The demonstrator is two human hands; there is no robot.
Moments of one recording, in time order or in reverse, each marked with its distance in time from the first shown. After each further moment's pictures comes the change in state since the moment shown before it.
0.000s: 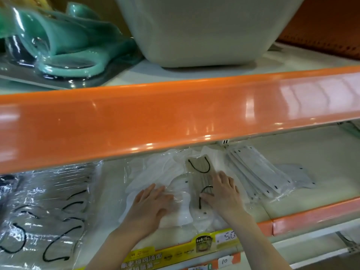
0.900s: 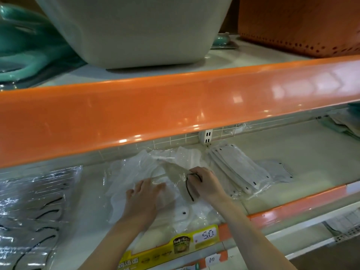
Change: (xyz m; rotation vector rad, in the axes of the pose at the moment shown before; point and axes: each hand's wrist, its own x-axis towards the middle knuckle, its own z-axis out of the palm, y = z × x) left_hand 0.038 0.047 0.002 0.120 0.094 -0.172; right_hand 0.030 0.023 -0.009 0.479 0.052 -0.083
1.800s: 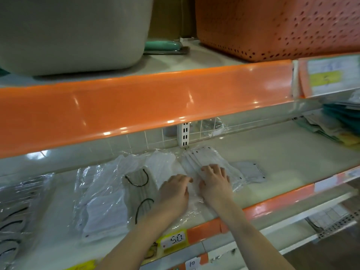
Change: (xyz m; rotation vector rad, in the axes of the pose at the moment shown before) left_hand 0.031 0.146 -0.006 -0.312 0.080 0.233; right_hand -0.020 0.052 -0.069 -0.451 0.165 0.080
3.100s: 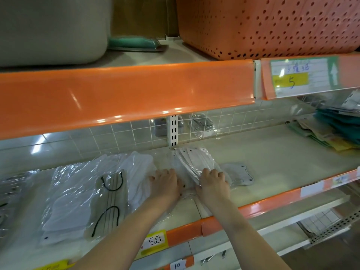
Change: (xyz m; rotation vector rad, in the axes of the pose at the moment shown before) left_hand 0.045 0.011 0.033 0.248 -0.092 -0.273; right_hand 0.008 0.035 -0.010 -0.265 -0.091 0.025
